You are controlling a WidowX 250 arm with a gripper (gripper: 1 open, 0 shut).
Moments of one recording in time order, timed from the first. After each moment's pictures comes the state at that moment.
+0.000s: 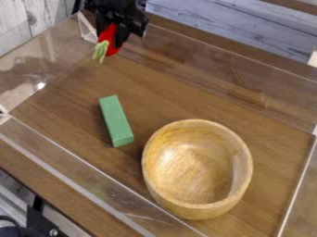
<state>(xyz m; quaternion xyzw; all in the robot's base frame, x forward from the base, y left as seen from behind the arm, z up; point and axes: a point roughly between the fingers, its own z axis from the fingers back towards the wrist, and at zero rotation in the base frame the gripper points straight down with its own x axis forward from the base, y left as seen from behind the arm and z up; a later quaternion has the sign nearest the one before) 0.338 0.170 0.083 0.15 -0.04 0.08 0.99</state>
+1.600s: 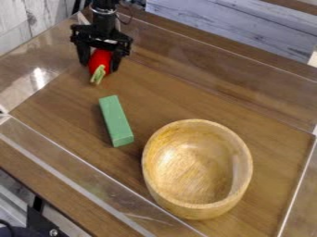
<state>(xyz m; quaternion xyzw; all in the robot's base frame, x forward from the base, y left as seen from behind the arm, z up) 0.337 0.198 0.037 0.09 0.01 0.21 0.97</state>
